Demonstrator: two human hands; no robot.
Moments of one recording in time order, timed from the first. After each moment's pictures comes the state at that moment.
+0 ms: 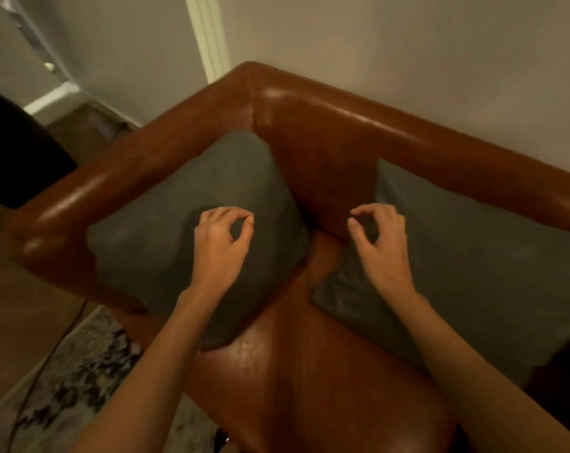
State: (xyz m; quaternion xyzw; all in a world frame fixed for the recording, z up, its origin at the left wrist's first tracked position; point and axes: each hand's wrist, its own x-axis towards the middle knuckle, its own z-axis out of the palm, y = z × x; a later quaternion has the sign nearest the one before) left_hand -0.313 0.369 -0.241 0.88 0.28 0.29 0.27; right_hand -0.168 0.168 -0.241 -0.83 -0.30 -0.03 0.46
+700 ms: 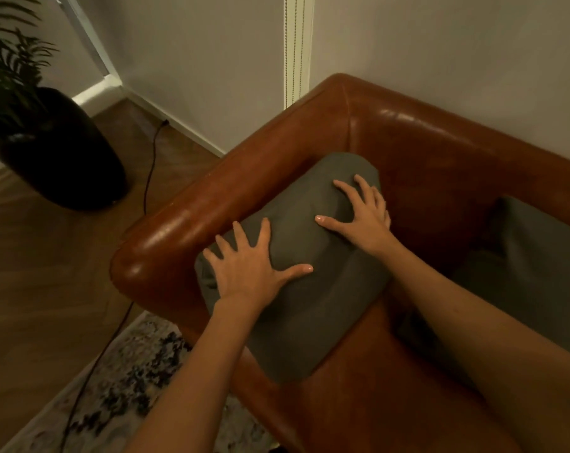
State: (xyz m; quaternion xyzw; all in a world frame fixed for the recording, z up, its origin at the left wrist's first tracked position) left_hand -0.376 0.519 -0.234 0.90 0.41 -0.10 0.10; right_hand -0.182 0.414 -0.247 -0.88 -0.34 0.18 0.28
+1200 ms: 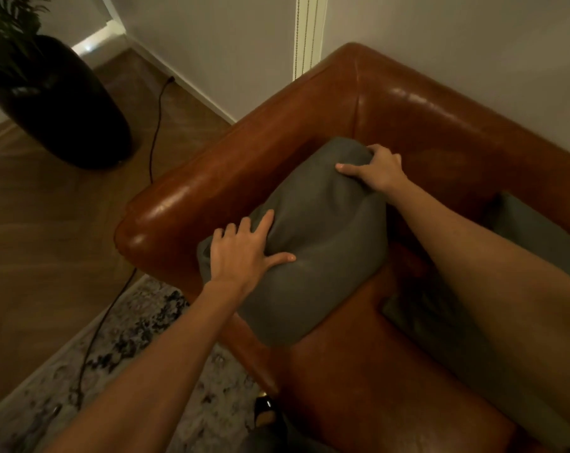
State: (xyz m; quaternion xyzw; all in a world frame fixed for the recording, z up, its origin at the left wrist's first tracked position) left_hand -0.383 0.509 -0.228 0.94 0.33 -0.07 0.03; right_hand -0.115 0.438 -0.201 -0.90 -0.21 0.27 0.29
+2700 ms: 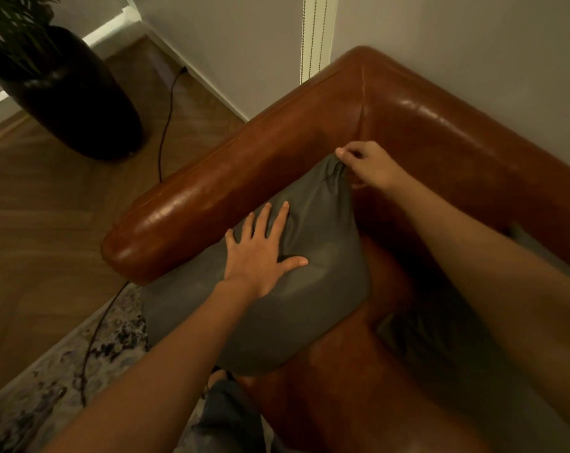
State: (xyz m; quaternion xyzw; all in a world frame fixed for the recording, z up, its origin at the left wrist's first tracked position) left_hand -0.323 0.509 -0.232 0.92 0.35 -0.10 0.15; right_hand -0.064 0.474 -0.201 -0.81 -0.38 0.32 0.32
